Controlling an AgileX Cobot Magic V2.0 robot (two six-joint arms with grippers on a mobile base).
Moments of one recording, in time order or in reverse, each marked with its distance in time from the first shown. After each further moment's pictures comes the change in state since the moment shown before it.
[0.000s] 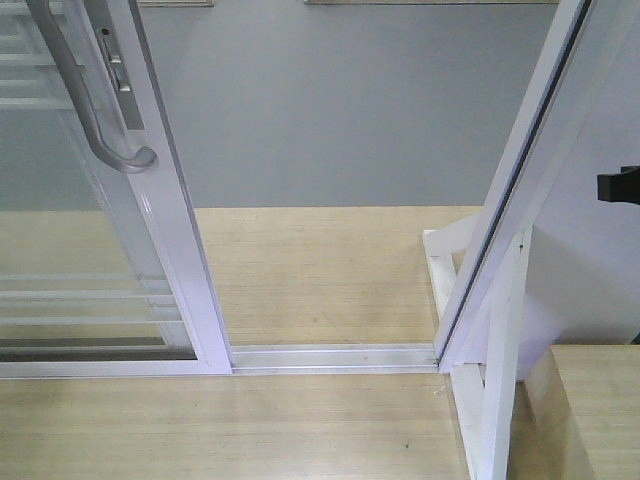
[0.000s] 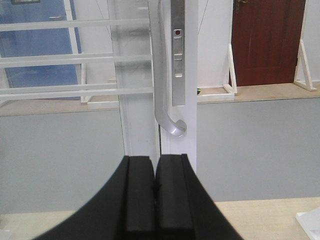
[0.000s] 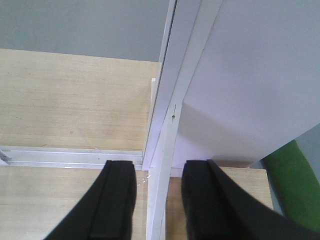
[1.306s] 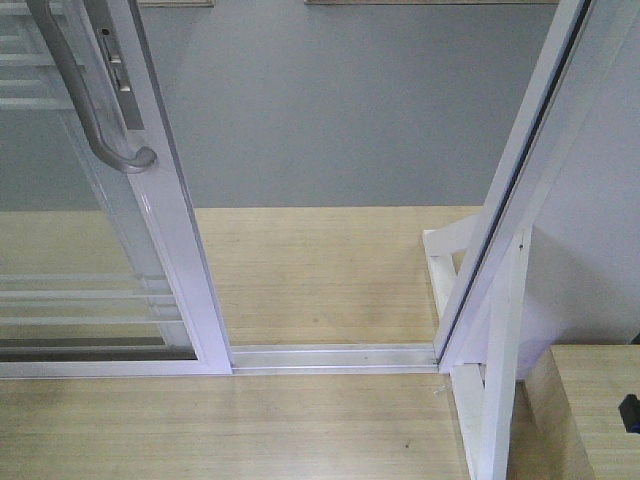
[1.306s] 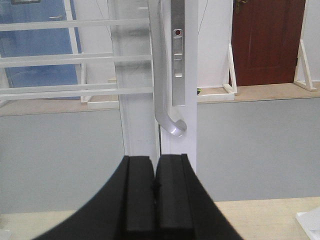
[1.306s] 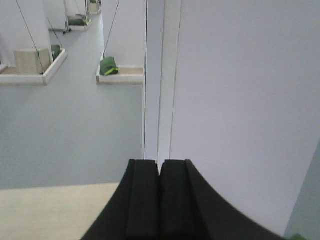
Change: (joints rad) left arm 0.000 0.000 0.000 0.000 0.001 0.000; right arm -0.106 -1.041 0.896 0.076 -0.471 0.000
